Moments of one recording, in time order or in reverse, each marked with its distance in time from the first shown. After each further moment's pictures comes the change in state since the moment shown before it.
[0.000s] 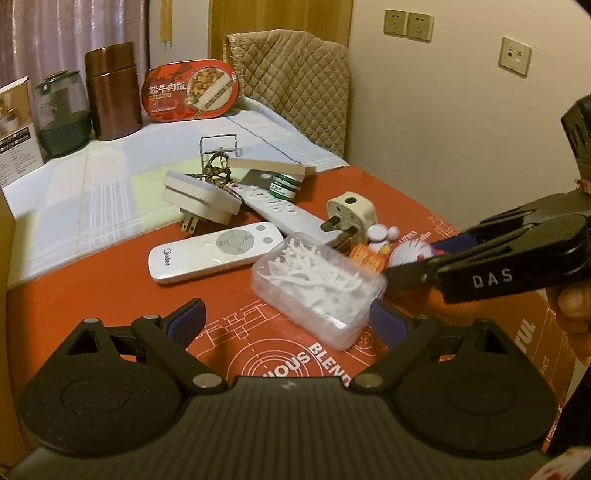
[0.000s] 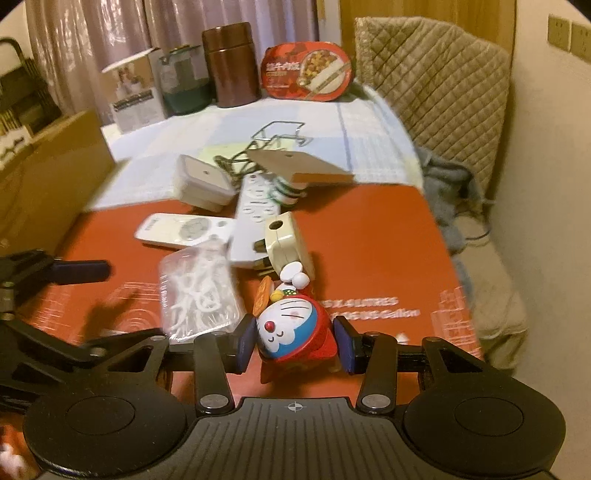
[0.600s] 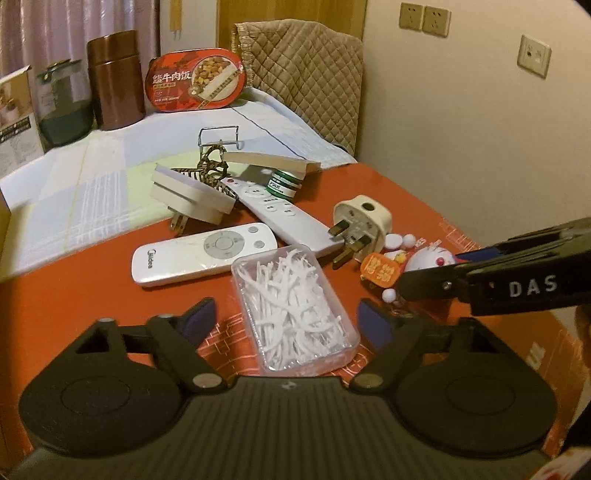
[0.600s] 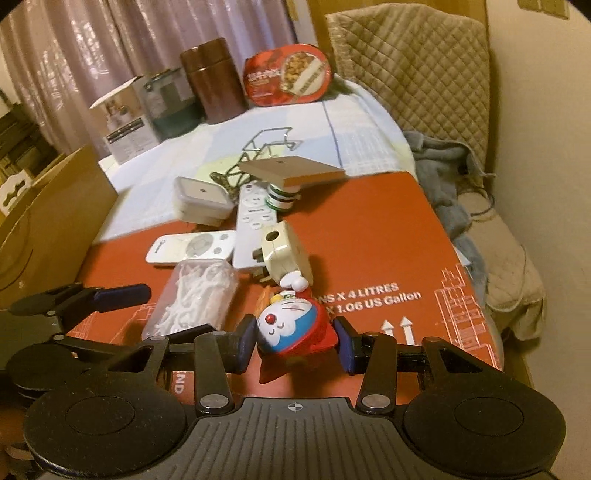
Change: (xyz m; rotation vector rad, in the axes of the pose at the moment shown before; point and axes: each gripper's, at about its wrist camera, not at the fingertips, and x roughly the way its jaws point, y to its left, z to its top) left arm 0.024 -0.013 0.009 -0.037 0.032 0.040; right arm -0.013 -0.012 -0.001 0.130 -0.020 0.005
